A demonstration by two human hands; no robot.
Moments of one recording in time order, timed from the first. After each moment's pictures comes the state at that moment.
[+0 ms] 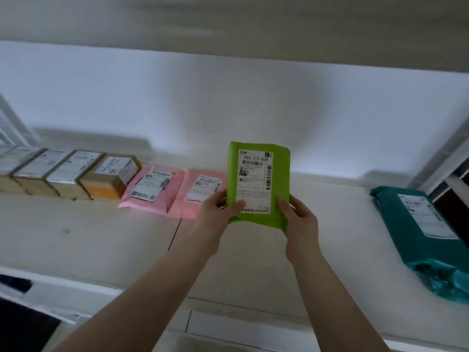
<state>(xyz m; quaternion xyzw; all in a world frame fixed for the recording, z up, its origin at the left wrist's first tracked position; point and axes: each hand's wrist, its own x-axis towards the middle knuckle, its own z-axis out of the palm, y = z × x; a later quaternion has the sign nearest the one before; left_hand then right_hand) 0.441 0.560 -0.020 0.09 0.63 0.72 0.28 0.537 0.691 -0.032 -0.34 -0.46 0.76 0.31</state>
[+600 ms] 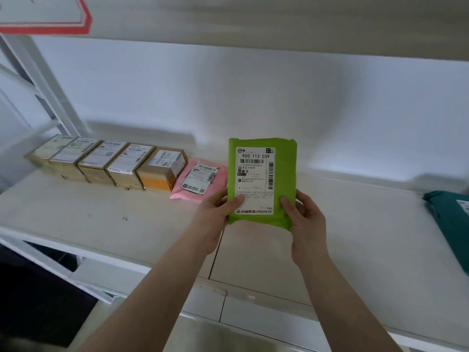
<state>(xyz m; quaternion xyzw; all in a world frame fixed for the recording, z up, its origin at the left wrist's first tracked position) 0.404 0.449 -0.002 0.09 0.56 0.77 0.30 0.495 0.596 -0.028 -0.25 -0.49 0.78 0.31</state>
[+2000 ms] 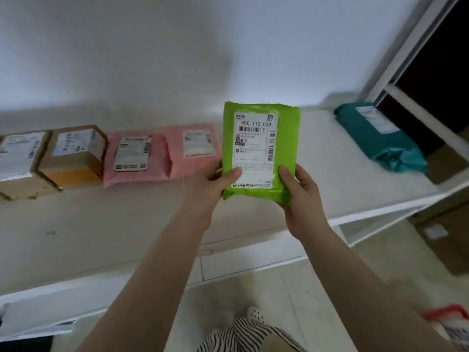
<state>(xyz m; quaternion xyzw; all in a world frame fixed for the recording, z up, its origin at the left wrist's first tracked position) 0.415 0.460 -0.025 0.23 0.57 0.67 0.41 0.559 0.554 -0.030 -0.34 -0.46 0.73 0.39</state>
